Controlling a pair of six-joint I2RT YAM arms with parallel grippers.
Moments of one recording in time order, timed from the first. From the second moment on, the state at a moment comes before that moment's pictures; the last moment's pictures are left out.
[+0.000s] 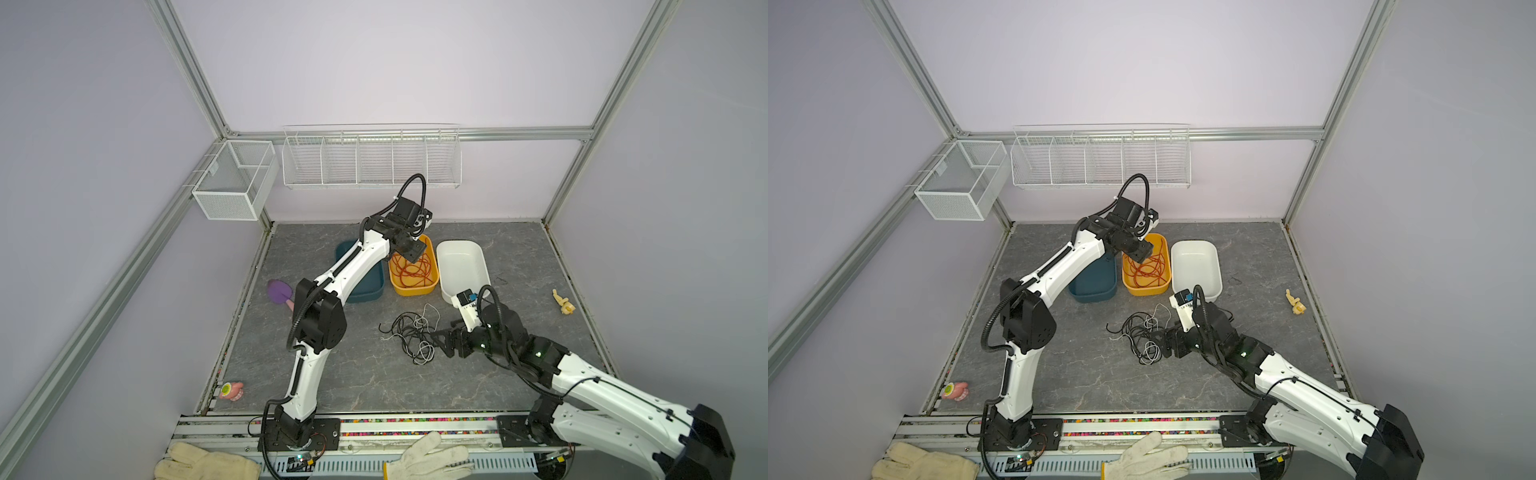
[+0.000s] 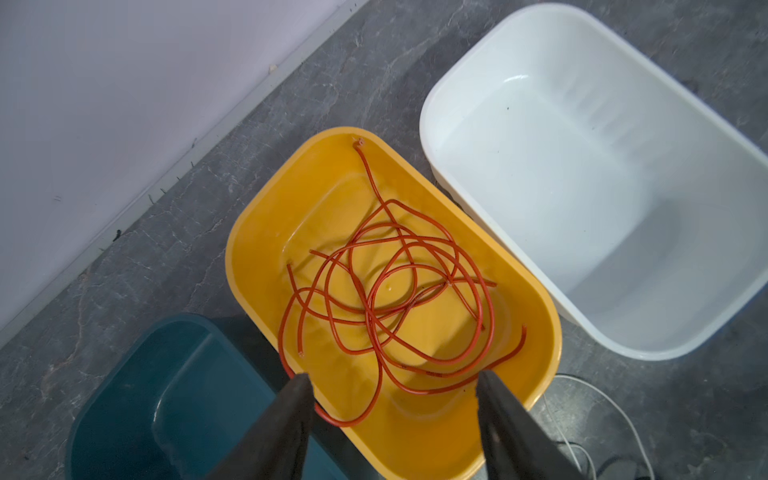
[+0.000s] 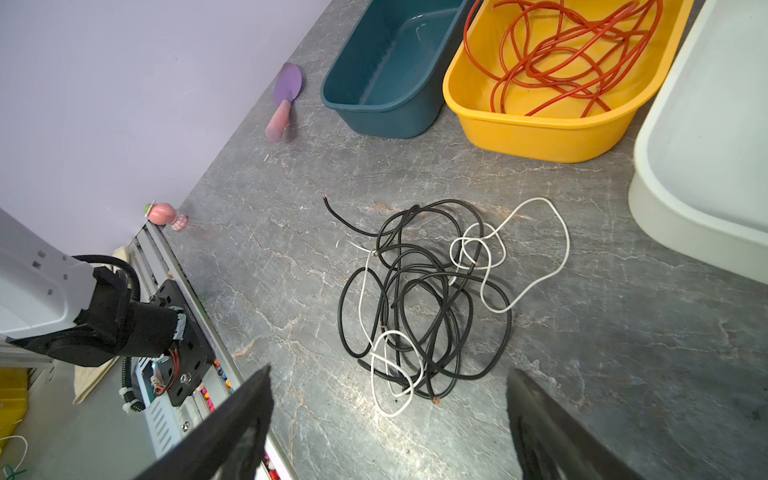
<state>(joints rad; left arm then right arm) -0.65 2.15 2.14 -0.89 0.00 0.19 0.81 0.92 0.58 -0.24 -0.14 0.44</state>
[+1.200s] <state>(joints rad) -0.74 1.02 0.93 -0.55 -0.05 0.00 0.83 1.24 0.77 -0.36 -0.20 0.46</state>
